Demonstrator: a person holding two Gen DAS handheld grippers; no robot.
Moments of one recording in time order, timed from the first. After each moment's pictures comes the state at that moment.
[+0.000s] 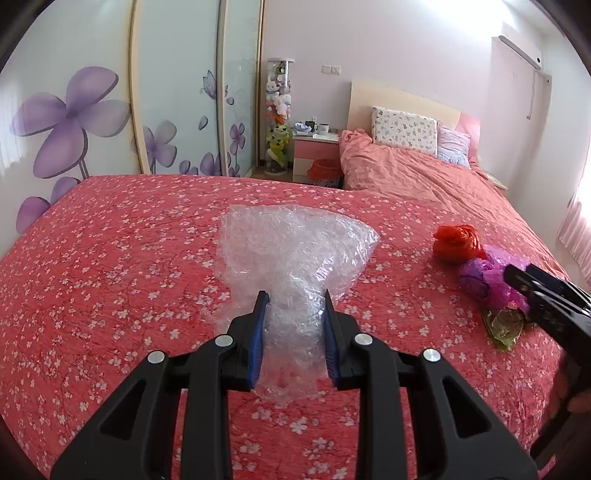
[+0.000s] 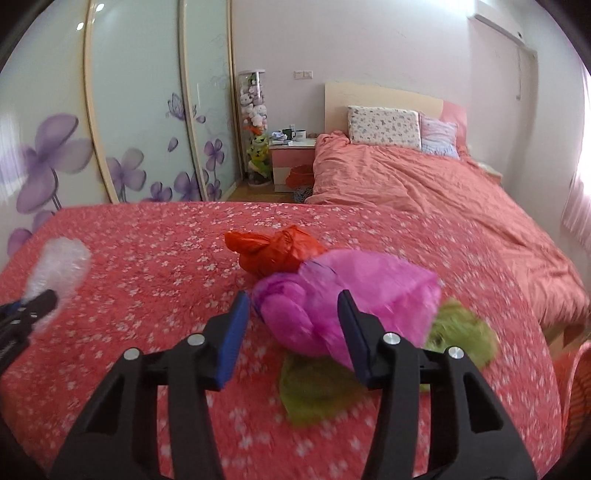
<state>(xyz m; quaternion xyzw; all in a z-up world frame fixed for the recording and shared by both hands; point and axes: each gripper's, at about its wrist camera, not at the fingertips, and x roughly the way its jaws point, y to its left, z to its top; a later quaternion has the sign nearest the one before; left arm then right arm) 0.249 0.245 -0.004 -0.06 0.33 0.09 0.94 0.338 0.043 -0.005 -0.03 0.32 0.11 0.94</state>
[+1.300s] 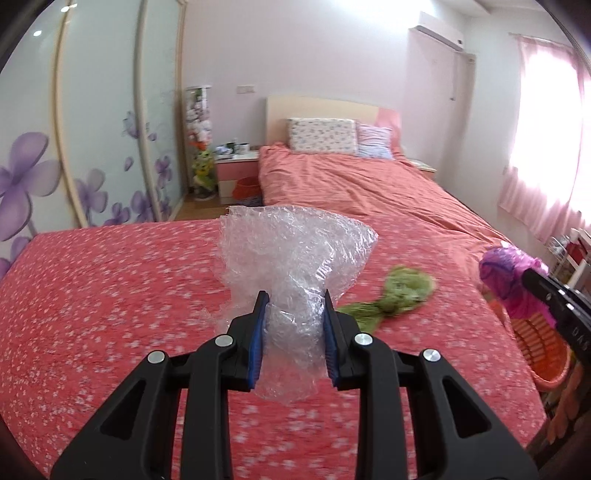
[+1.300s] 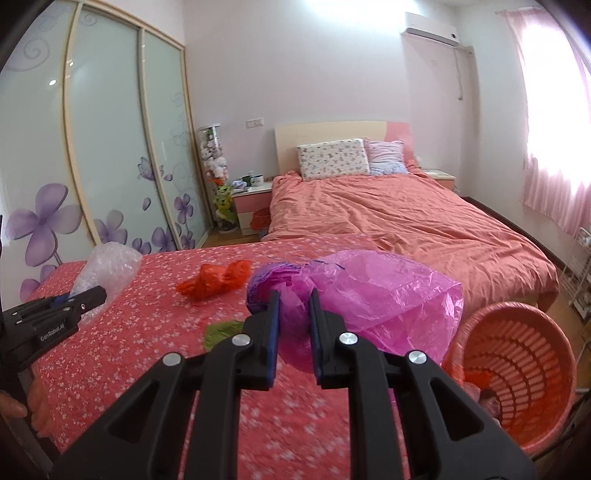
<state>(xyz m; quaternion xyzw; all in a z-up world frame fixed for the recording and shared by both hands) 0.204 0.102 0.056 -0.01 0.30 -0.05 0.95 0.181 -0.130 0.072 0.06 0.24 0.04 0.97</state>
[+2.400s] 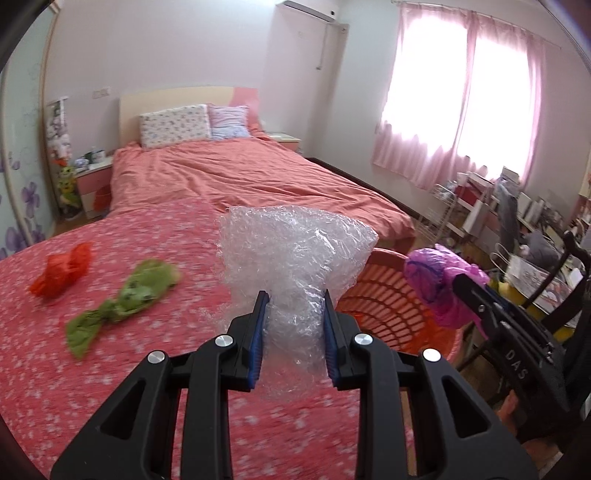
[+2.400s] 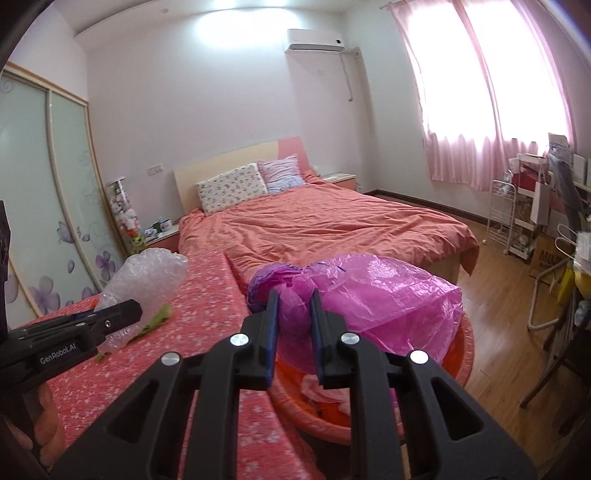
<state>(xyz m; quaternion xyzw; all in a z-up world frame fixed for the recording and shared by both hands) 0.191 -0.120 0.034 0.02 0.31 -0.30 0.90 0.090 -0.322 0.029 0.14 0.19 -0.13 0.96</state>
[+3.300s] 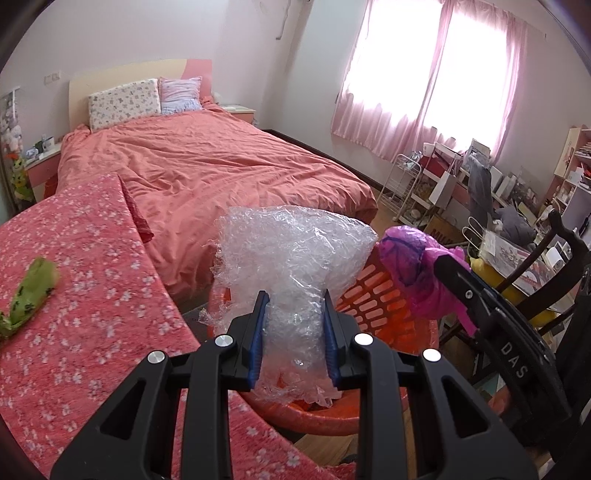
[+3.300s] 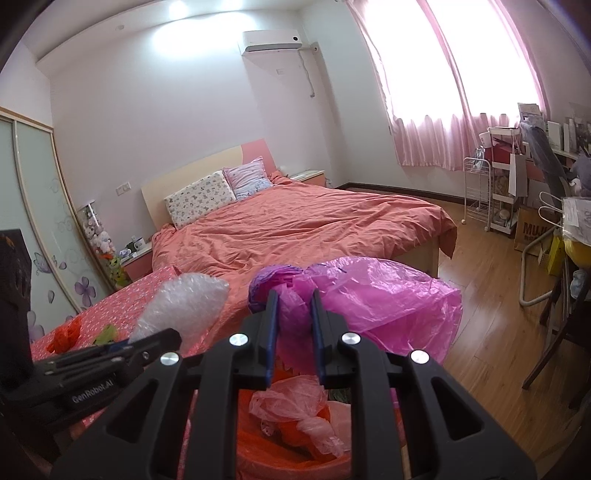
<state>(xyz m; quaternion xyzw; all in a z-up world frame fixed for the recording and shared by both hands) 0.207 -0.228 -0.010 0.03 0.36 -0.37 0.86 0.108 -0.399 -0.010 0.19 0.18 -0.18 0.95</state>
